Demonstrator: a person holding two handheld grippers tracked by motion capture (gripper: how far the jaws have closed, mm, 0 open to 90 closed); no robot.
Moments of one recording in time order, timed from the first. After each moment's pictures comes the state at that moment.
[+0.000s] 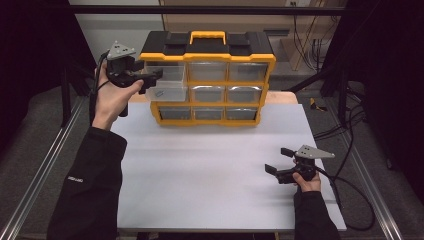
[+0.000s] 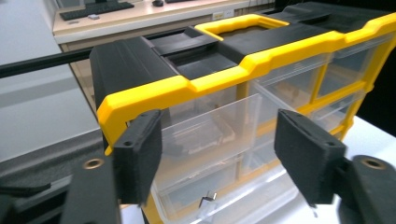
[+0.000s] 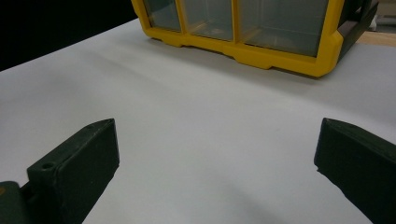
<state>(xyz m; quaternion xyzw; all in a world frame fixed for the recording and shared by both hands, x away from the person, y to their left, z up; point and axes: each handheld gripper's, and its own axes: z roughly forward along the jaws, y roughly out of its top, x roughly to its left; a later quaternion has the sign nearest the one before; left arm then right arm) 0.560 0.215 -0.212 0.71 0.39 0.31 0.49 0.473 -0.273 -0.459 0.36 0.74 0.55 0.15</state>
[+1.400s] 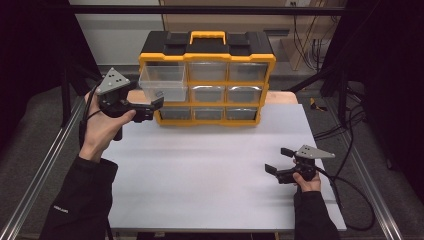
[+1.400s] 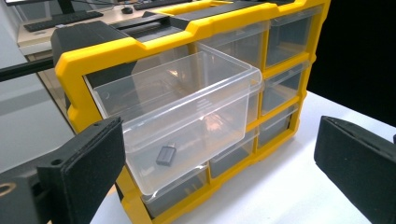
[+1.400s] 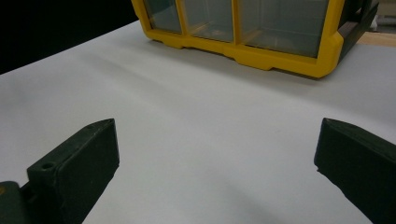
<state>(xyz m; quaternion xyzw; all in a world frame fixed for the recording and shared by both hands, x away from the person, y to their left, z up) 0.509 0.224 -0.245 0.74 0.33 0.30 0.51 0.473 -0.273 -0.459 0.37 0.73 0.55 0.15</state>
